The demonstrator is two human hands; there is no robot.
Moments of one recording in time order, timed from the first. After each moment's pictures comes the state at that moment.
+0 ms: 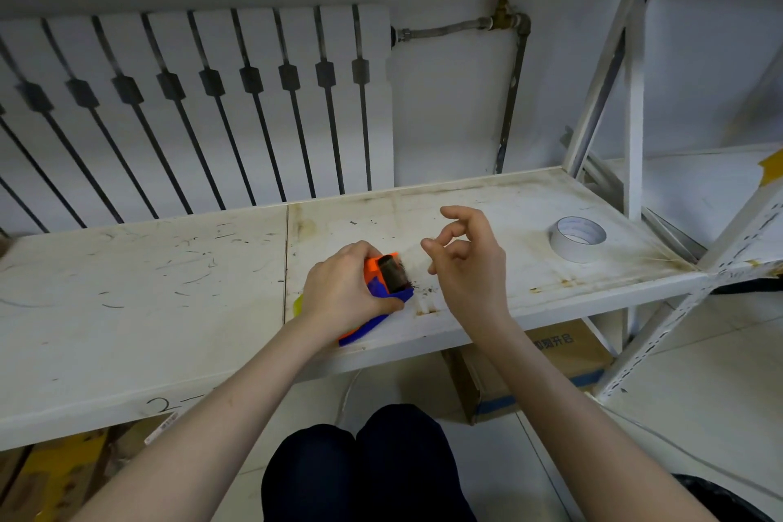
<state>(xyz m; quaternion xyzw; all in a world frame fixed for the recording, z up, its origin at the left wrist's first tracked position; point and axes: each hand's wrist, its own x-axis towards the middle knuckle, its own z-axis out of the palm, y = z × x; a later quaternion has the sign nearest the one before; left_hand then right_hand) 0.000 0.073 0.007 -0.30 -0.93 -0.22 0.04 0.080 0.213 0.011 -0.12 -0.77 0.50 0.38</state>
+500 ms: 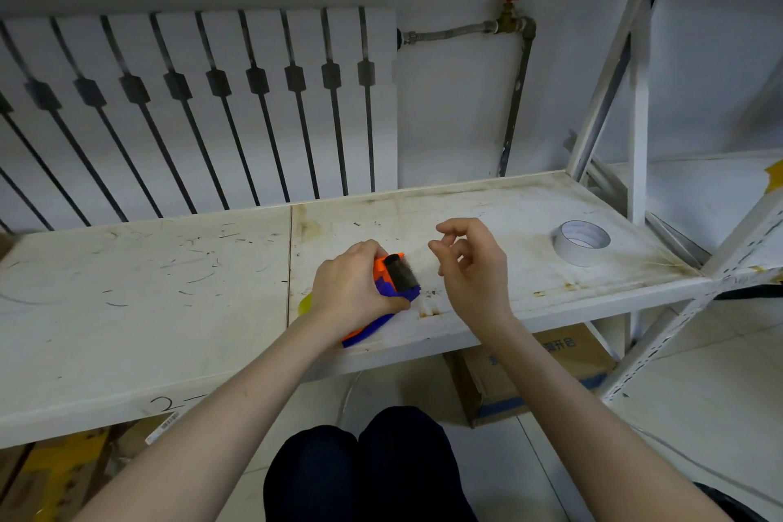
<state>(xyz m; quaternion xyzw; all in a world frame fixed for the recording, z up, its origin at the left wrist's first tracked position) -0.002 0.079 0.007 -0.30 -0.93 -0.21 0.03 0.071 0.222 -0.002 -0.07 -0.81 0.40 0.43</state>
